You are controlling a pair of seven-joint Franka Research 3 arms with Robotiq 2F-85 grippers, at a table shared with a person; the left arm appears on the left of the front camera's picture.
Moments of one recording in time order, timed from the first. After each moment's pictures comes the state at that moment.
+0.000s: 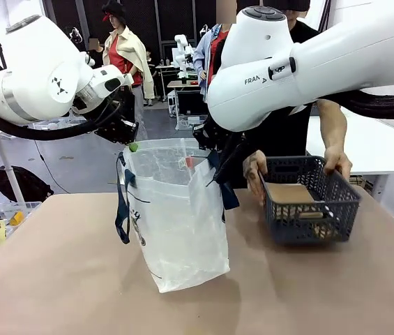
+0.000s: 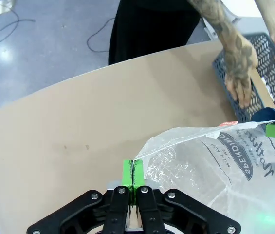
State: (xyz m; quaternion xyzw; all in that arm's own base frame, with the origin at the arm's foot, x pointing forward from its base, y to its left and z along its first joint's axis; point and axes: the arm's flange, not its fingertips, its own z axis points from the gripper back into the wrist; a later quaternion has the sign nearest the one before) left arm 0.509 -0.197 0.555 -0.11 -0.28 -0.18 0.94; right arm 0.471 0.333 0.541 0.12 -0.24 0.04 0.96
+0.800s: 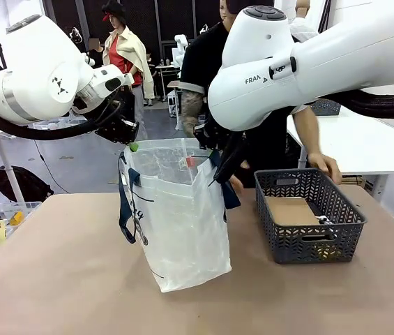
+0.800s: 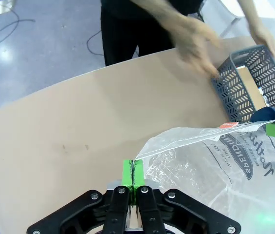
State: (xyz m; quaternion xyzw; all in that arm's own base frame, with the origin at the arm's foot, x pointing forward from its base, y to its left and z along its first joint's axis) left arm 0.509 -0.196 0.556 -0.11 -0.28 -0.18 0.94; right arm 0.472 0.332 0.541 0.12 -0.24 0.04 0.96
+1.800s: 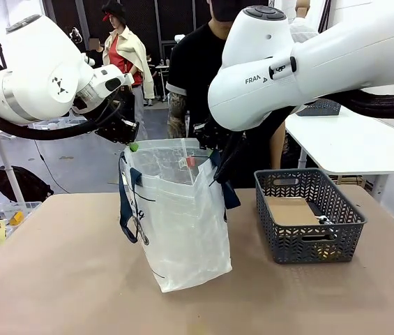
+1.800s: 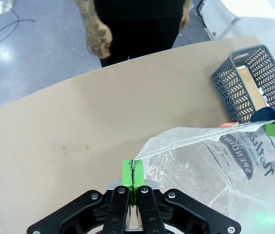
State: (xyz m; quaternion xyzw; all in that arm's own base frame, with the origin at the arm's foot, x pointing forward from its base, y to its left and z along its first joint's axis) left arm 0.509 -0.196 0.556 -0.11 -0.28 -0.18 0.94; right arm 0.472 0.332 0.541 0.12 -0.24 0.04 0.96
